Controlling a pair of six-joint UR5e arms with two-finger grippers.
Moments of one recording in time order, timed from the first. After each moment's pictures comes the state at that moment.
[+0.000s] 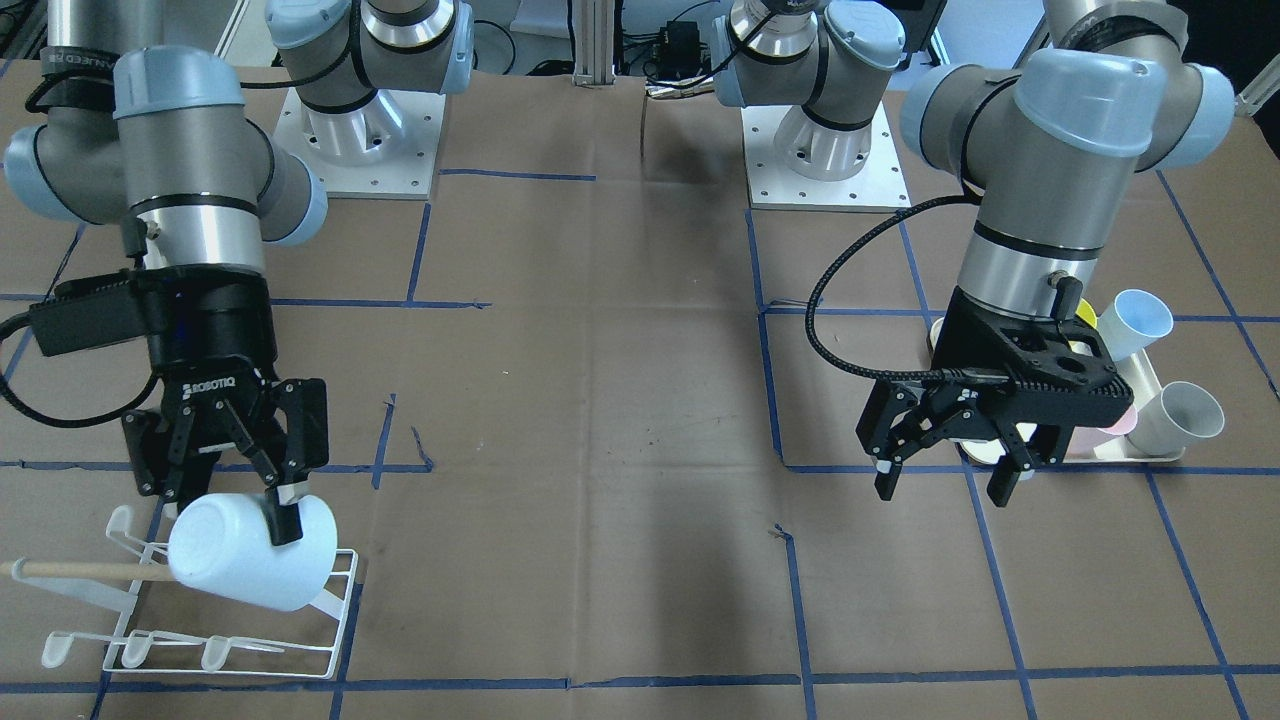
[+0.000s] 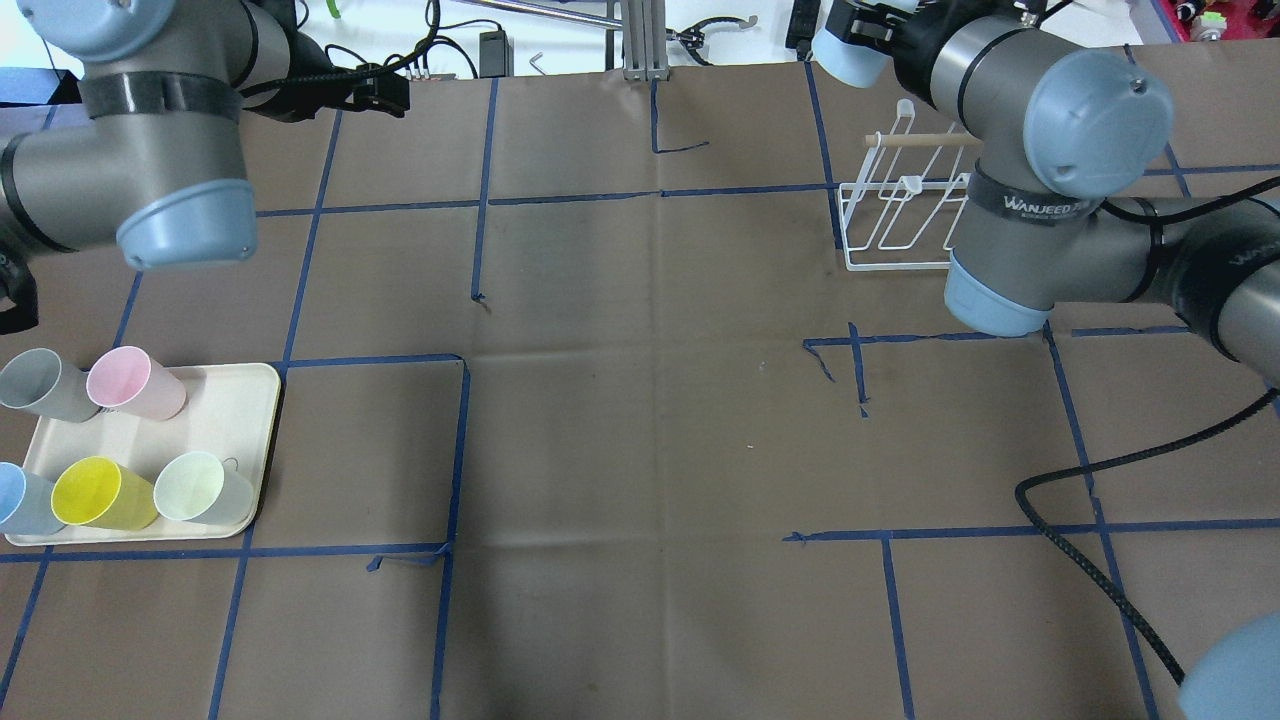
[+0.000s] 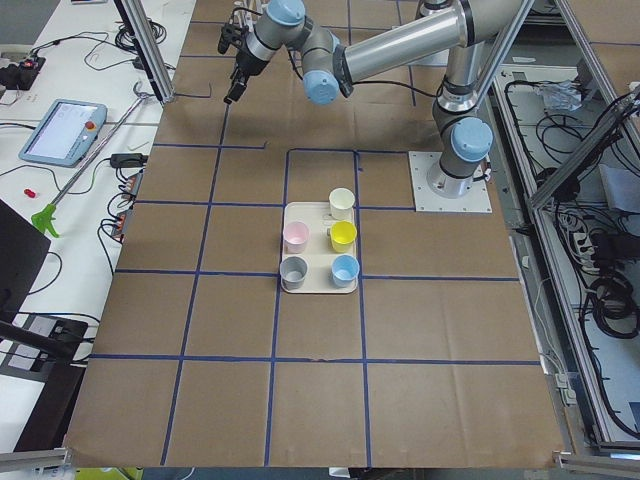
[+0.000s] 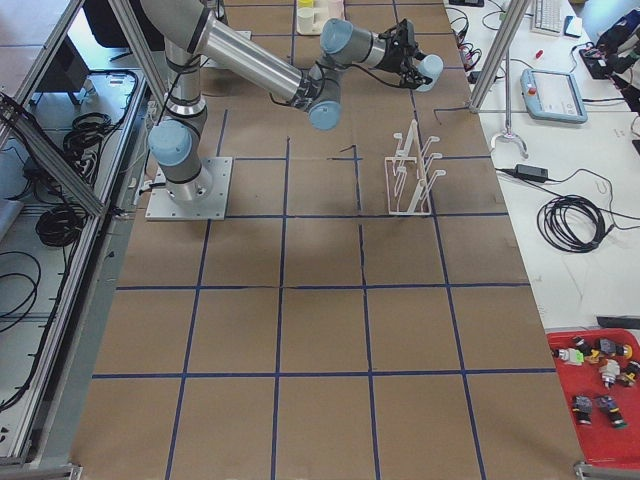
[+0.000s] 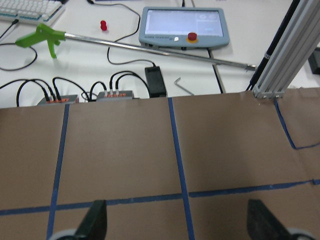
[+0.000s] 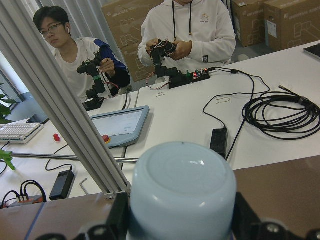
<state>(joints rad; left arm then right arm) -1.49 -1.76 -1.65 -0.85 1.50 0.11 1.50 -1.27 1.86 -3.26 -1.33 0.20</state>
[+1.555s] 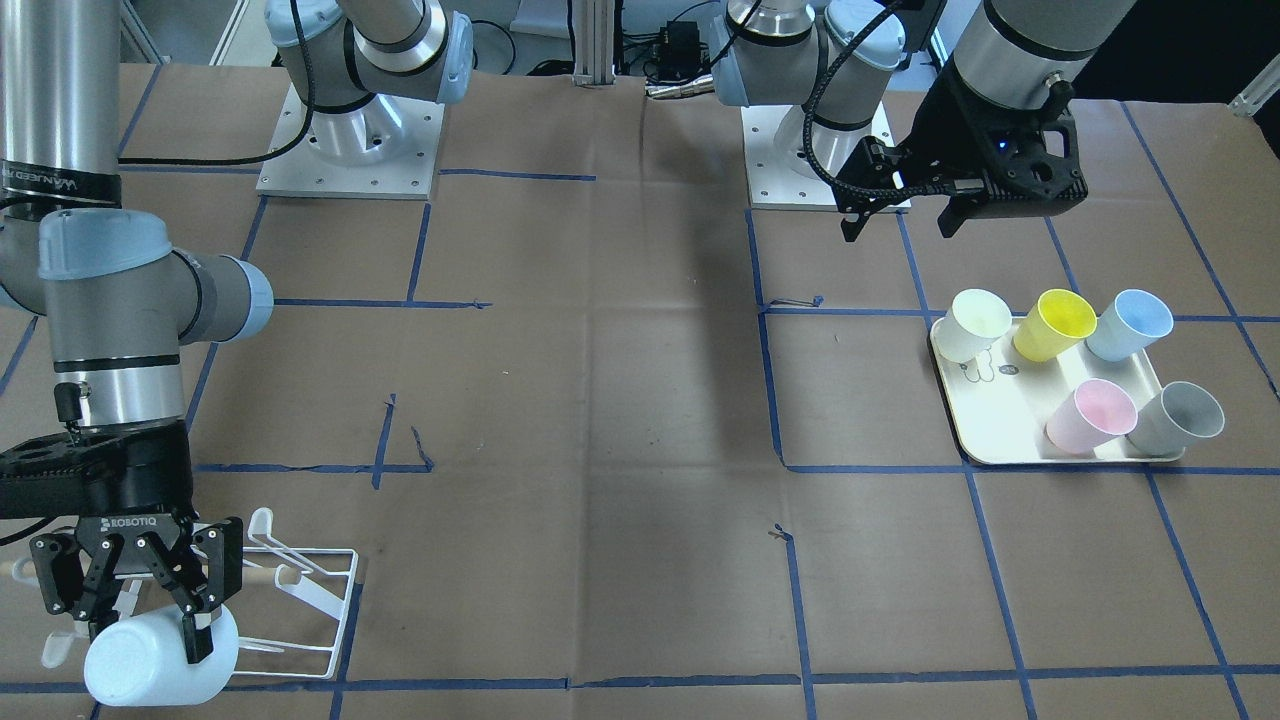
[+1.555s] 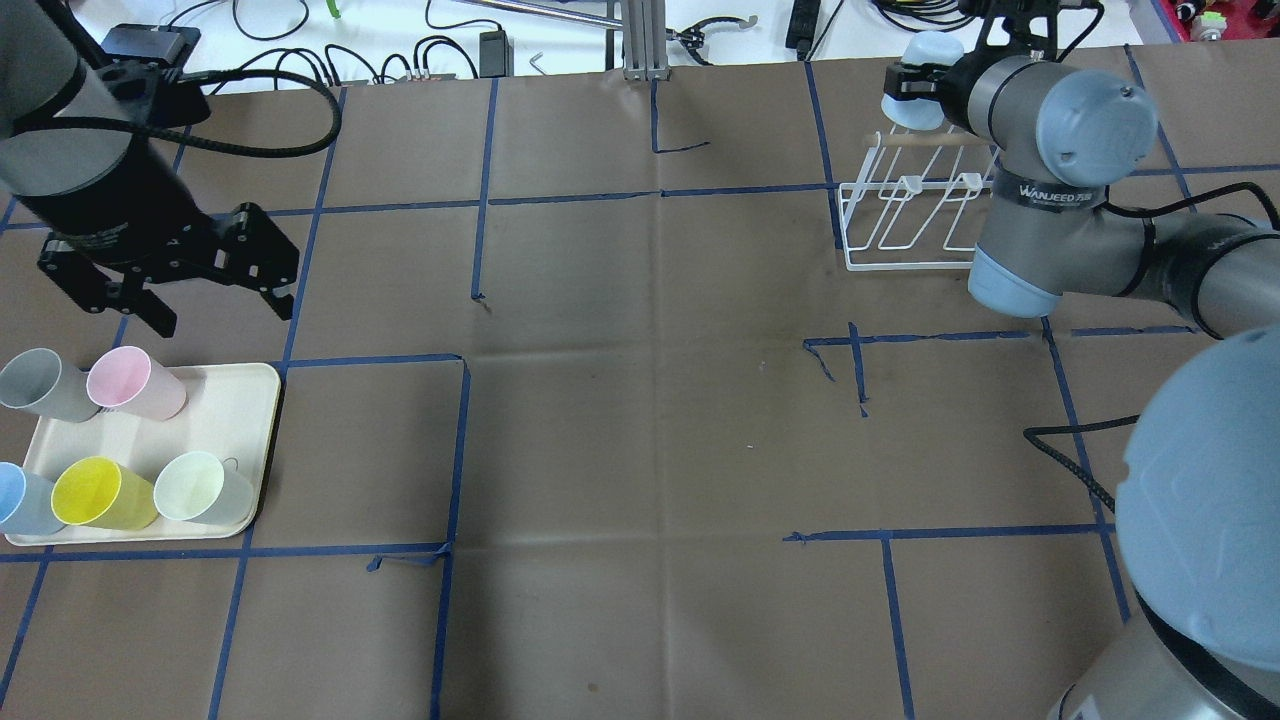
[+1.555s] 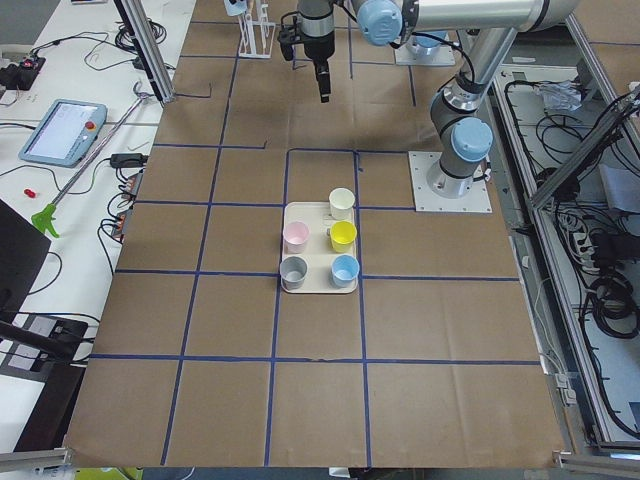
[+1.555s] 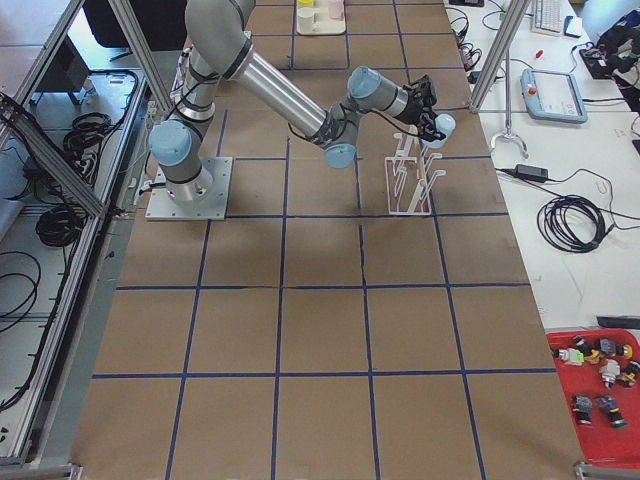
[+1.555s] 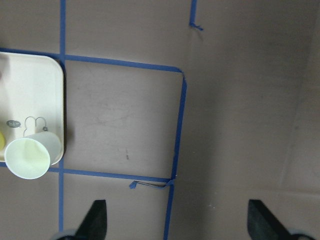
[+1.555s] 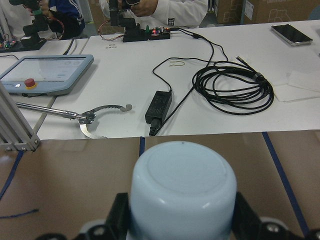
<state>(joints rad) -1.34 -1.45 -1.69 -1.68 1.62 0.09 1.40 -1.09 1.83 -3.26 -1.36 -0.04</state>
